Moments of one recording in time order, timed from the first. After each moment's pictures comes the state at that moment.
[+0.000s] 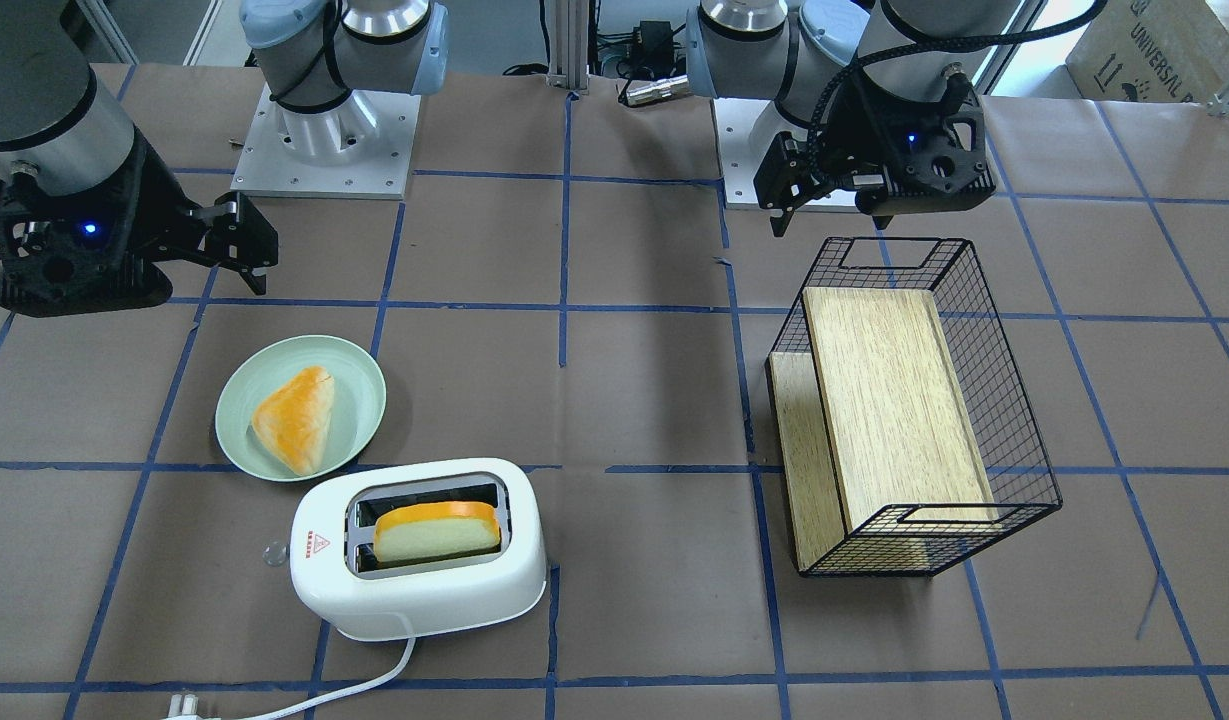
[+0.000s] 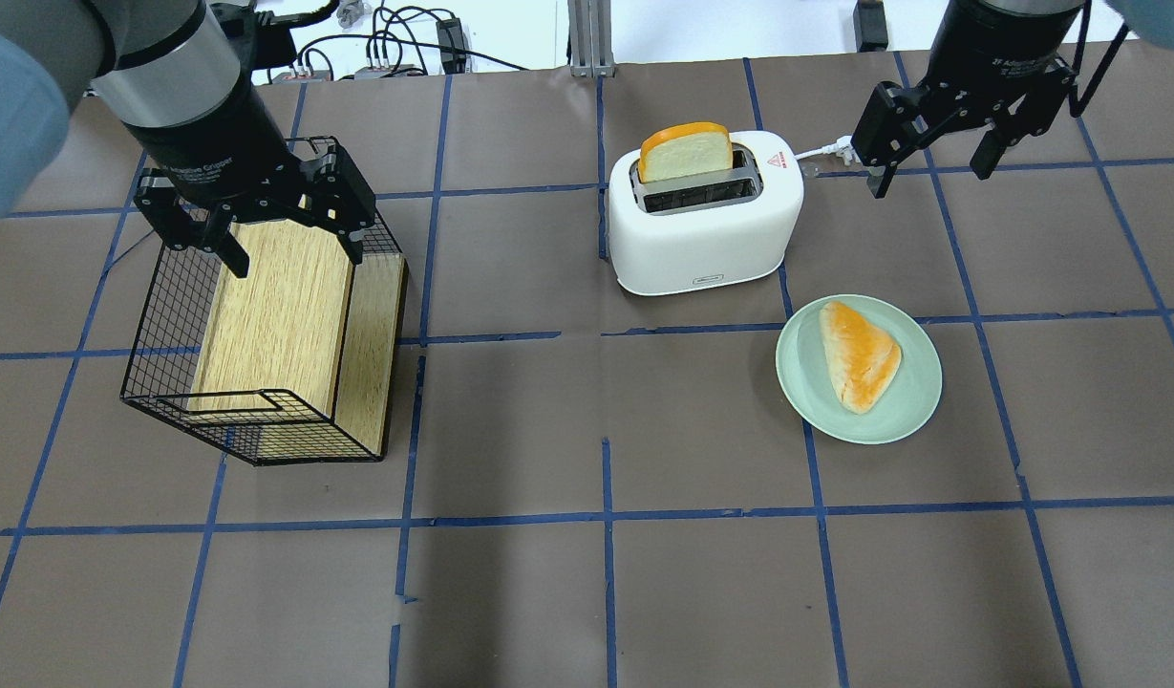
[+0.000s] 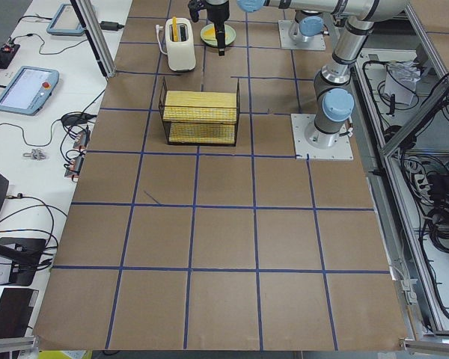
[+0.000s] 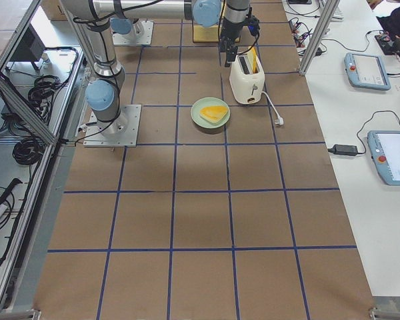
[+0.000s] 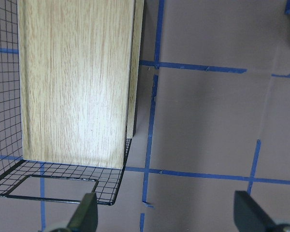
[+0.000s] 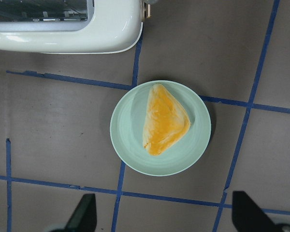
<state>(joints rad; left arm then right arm) -1.60 -1.56 -1.53 -1.70 1.58 -0.13 1.50 -1.44 1.41 -1.44 -1.60 -0.23</state>
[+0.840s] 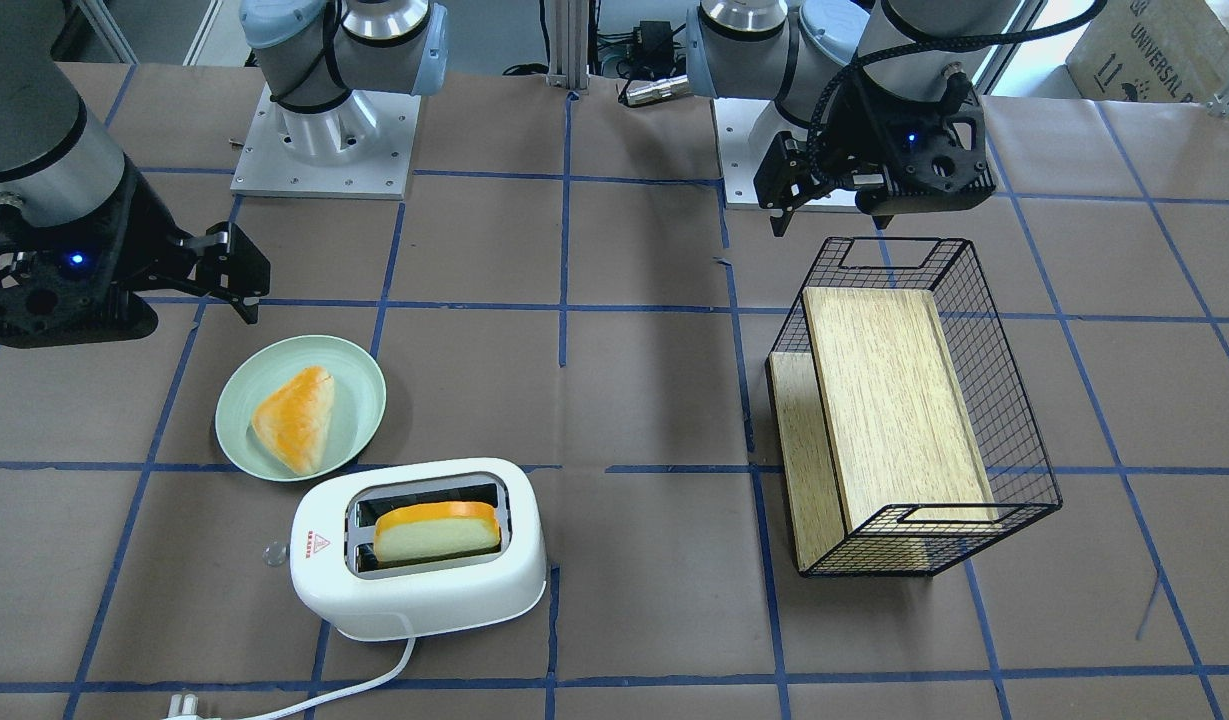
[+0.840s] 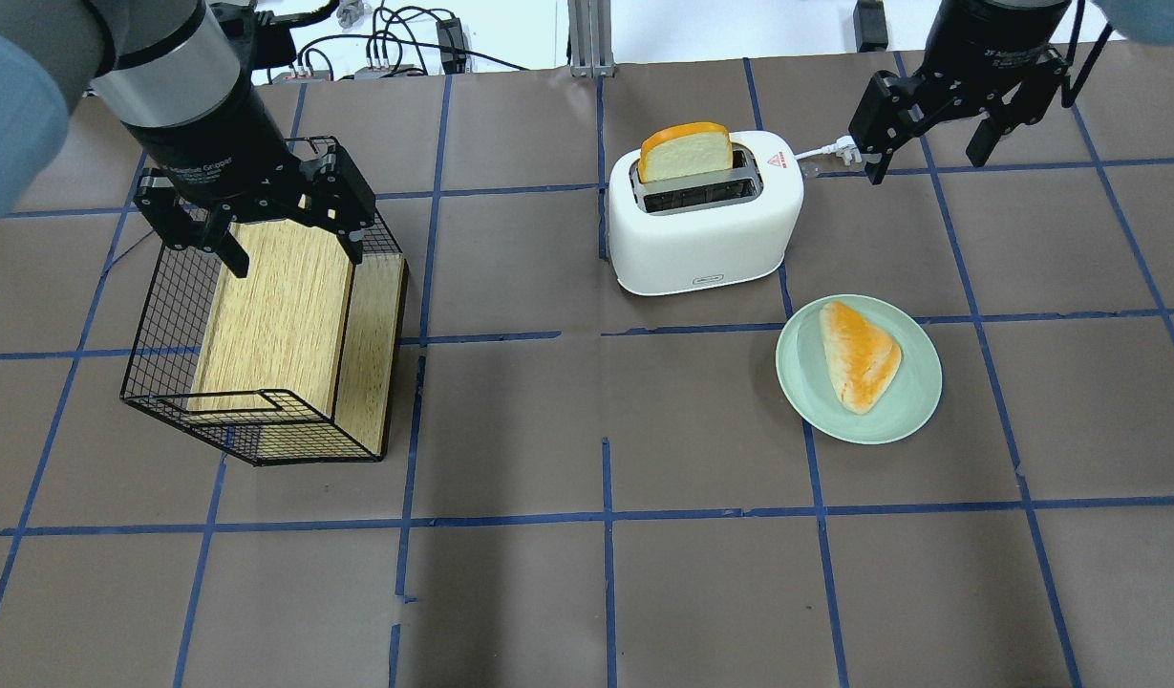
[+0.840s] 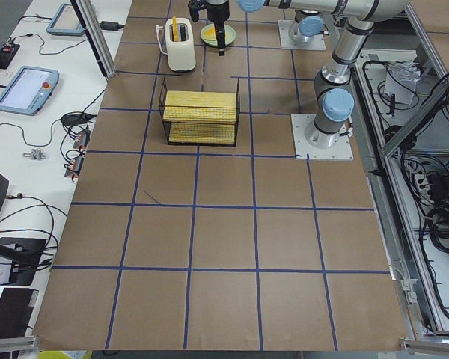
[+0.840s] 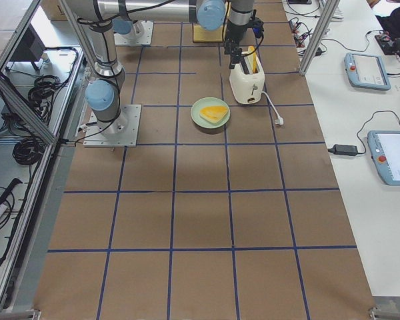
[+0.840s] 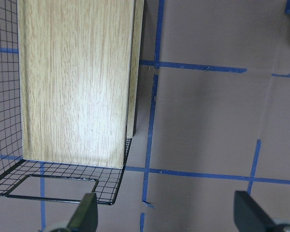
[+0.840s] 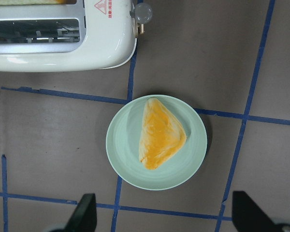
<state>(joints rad) -1.60 -1.56 -1.53 -1.70 1.58 -0.13 1.49 -1.40 1.39 -1.50 -1.60 -0.22</state>
